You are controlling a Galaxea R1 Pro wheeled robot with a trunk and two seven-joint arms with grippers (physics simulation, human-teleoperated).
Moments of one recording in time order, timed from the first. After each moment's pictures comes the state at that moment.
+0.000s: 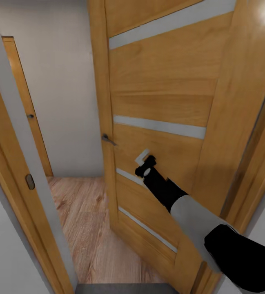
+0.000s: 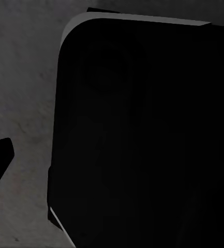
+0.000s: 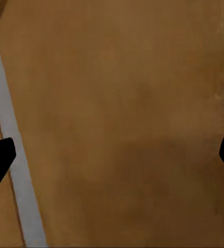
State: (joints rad) left arm 0.00 0.00 0.01 -0.01 0.13 -0.07 0.00; right arm -1.09 0.17 0.54 -0.60 0.33 0.44 -0.05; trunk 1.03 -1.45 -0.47
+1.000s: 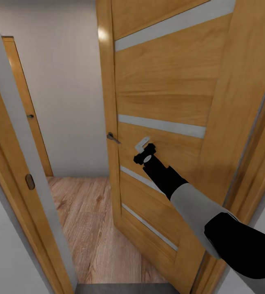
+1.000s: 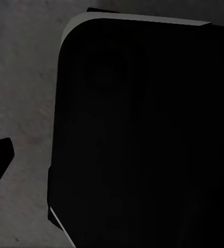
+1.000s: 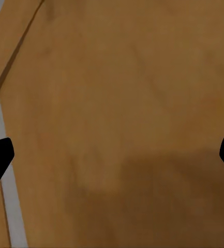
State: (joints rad) left arm 0.00 0.00 0.01 -0.01 0.13 -0.07 0.00; right arm -1.19 0.17 0.55 -0.62 0.26 0.45 -0.06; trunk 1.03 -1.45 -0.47
